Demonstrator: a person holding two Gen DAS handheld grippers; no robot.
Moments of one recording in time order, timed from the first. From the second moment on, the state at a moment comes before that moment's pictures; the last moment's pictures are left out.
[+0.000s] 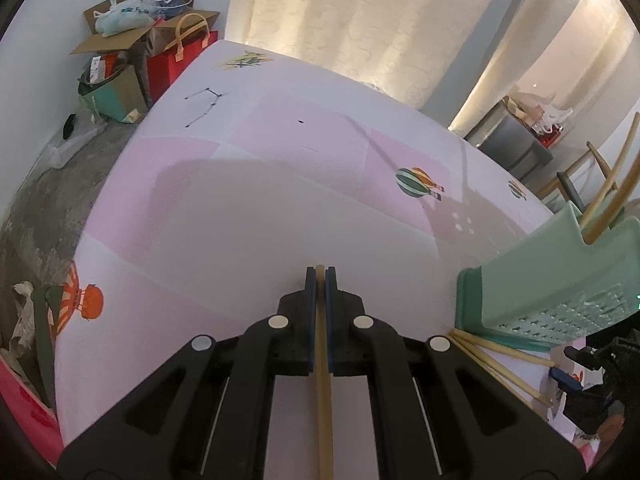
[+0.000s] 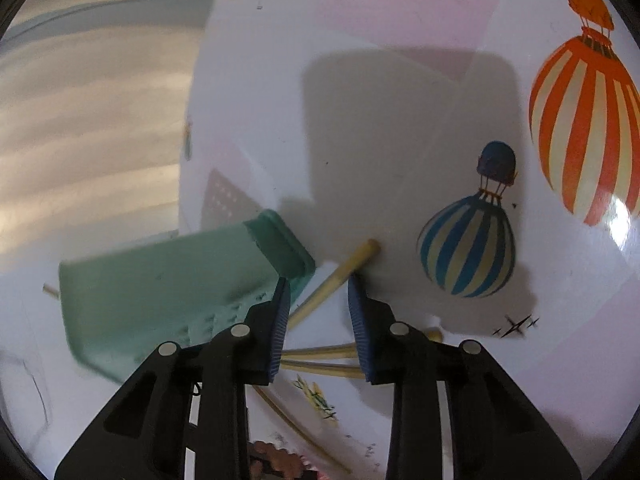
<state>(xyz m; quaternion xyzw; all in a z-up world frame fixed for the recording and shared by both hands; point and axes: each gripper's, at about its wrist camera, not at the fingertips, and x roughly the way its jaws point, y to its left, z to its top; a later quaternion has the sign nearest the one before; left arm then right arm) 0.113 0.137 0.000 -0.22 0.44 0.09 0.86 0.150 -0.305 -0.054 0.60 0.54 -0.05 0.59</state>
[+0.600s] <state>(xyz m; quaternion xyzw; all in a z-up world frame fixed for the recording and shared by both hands) 0.106 0.150 0.004 -0.25 0.44 0.12 0.85 0.174 -0.269 -0.039 0.55 0.60 -0.17 0.56</state>
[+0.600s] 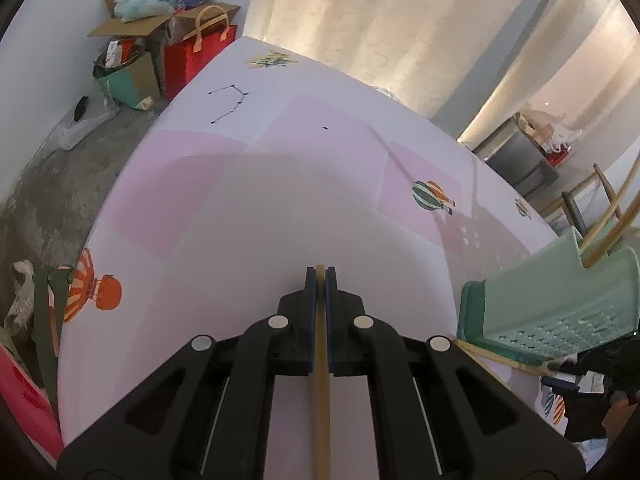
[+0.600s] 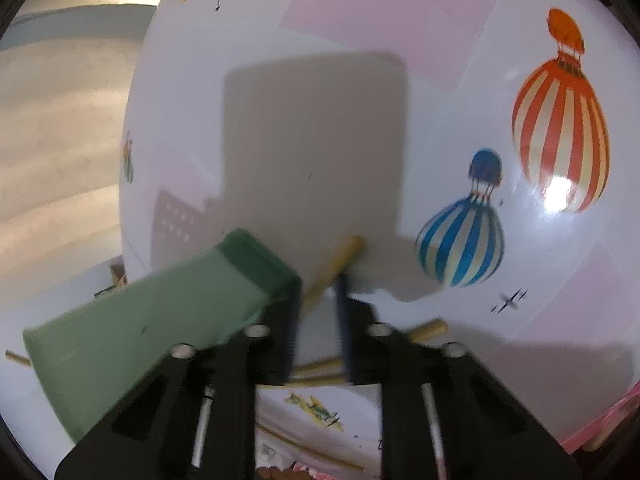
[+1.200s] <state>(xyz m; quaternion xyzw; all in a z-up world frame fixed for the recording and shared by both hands) 0.101 0.153 0.002 -0.26 0.44 0.12 0.85 0.153 -0.338 -0.034 0.47 0.57 -0.18 0.65</state>
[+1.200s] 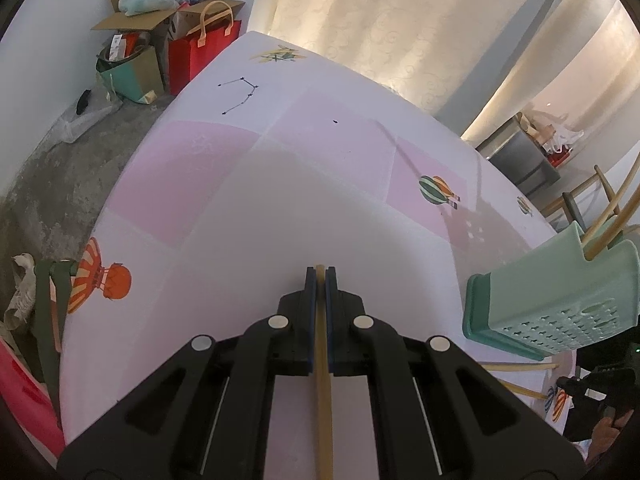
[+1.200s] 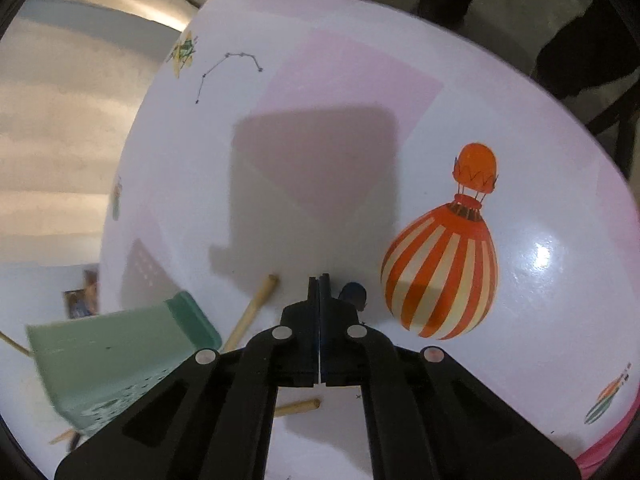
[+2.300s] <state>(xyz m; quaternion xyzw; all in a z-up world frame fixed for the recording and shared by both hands) 0.099 0.165 0.000 -0.26 0.43 0.12 0.86 0.204 -0.288 -0.024 0.39 0.58 -0.28 0.66</state>
